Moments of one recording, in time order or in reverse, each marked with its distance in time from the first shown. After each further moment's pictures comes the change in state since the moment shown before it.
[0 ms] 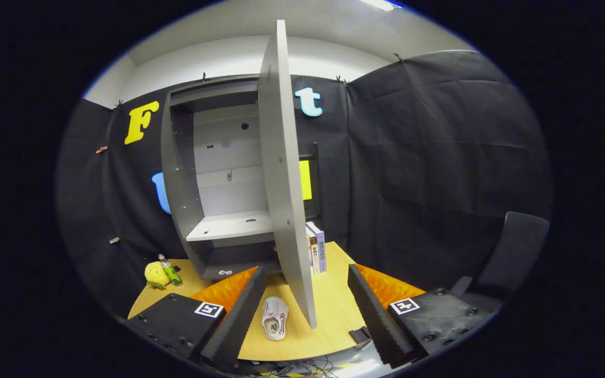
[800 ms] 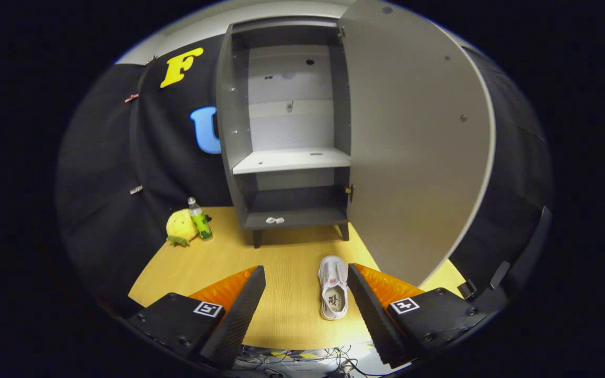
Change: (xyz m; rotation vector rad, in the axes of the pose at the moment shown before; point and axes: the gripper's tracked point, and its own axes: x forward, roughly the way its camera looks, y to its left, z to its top) arm 0.070 0.164 -0.169 -0.127 0.303 0.226
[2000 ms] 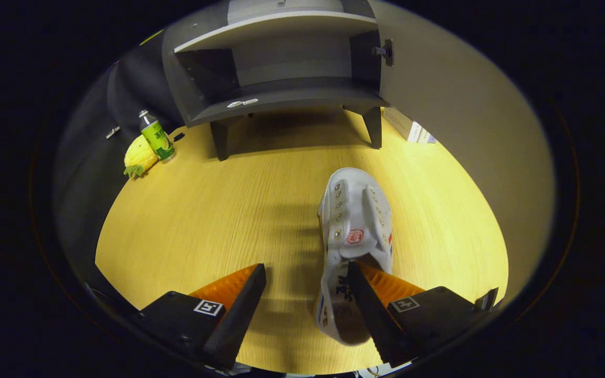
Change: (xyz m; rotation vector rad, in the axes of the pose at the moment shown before) arm 0.203 -0.040 -0.184 0.009 0.412 0.038
